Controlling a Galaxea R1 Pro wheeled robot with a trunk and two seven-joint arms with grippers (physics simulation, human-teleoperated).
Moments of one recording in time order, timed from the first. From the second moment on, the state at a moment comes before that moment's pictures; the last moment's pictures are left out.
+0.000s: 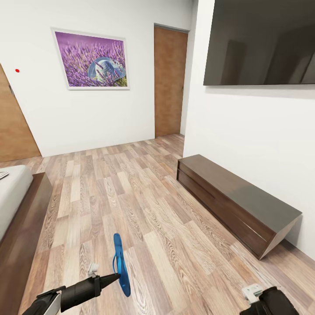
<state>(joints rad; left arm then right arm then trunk) -0.34 0.23 -0.07 -0.64 0.46 0.33 -1.21 -0.12 -0.19 -0.09 -1.20 0.55 0.97 0.69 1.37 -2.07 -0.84</state>
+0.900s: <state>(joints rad) -0.34 0.22 -0.06 -0.60 0.46 0.33 -1.16 -0.13 -0.16 -0.03 -1.15 0.64 0.97 0.69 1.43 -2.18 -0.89</state>
